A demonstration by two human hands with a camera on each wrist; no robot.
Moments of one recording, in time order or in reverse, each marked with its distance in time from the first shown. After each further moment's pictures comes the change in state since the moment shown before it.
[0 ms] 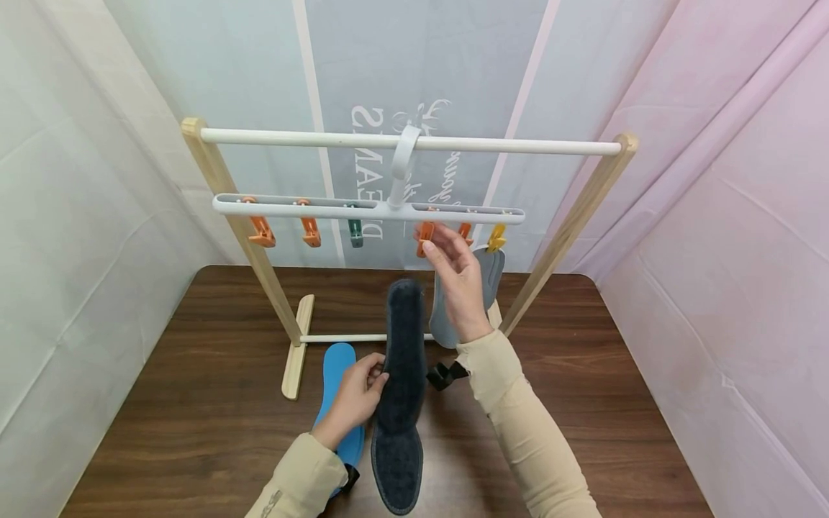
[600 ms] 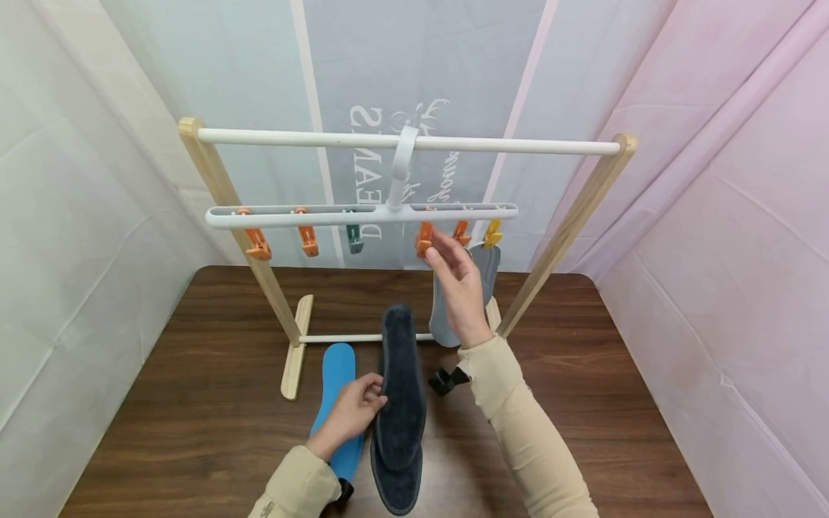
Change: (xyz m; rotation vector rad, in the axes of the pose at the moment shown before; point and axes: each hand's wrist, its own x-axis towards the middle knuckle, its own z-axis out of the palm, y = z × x) left_hand -0.015 -0.014 0.000 -0.135 -0.164 -0.136; right_hand -0.006 0.007 -0.006 -0.025 0.024 0.029
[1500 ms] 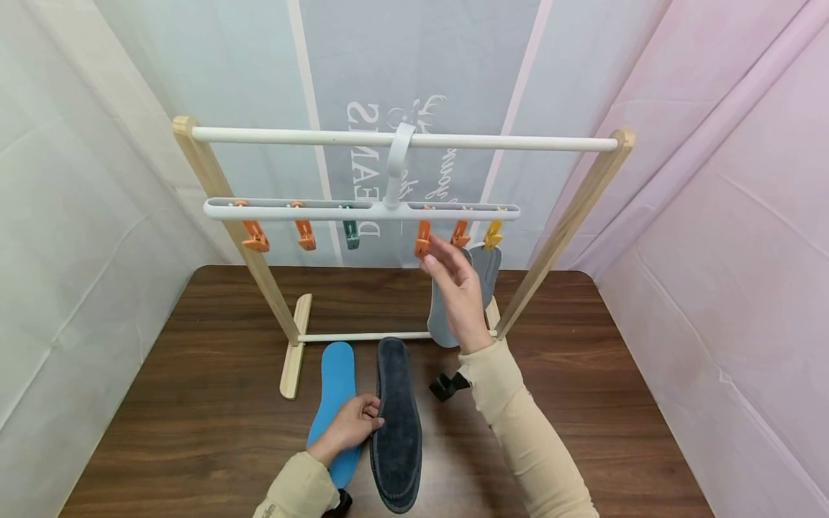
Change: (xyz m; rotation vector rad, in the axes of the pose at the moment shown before) left_hand -0.006 -0.027 0.008 -0.026 -0.069 -0.145; right_hand -0.008 0.006 -0.005 -0.001 -0.012 0.002
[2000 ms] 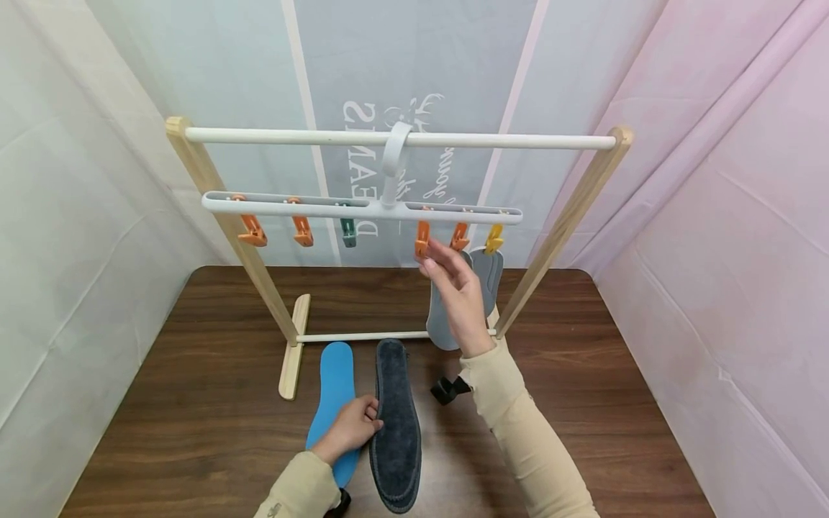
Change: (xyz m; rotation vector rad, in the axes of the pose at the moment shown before) left_hand 0.005 -0.008 0.006 0.101 -0.004 0.020; right_hand -0.004 0.002 -0.004 0.013 -0.016 0.004
